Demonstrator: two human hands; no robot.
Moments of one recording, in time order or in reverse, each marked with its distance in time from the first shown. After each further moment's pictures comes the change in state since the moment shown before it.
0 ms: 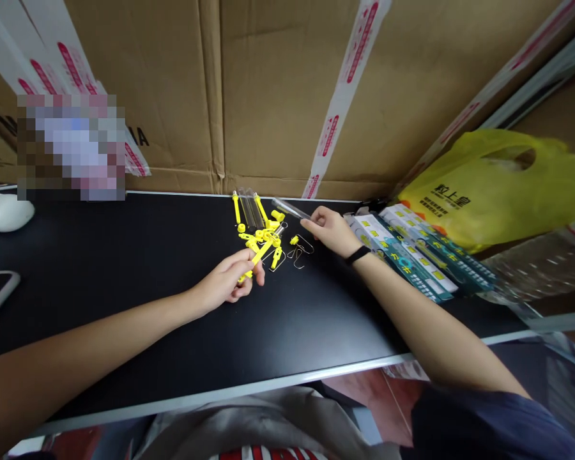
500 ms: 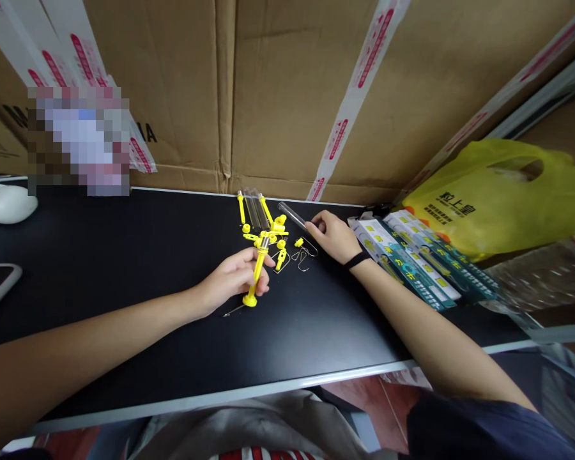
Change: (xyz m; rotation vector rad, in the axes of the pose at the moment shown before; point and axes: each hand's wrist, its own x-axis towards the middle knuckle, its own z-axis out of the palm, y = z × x) left_hand -0.004 -0.001 -0.002 -0.138 -0.061 0.063; right_hand 0.001 0.007 0.006 -0.400 0.085 -0.083
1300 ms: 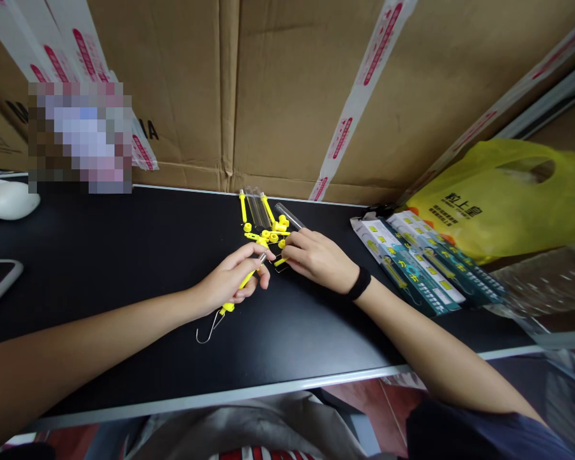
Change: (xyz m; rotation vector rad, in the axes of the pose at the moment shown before) left_hand 0.002 0.000 0.002 0.060 0.063 -0.034; right_hand -0.036 -0.050 -0.019 -0.282 -0.151 -0.869
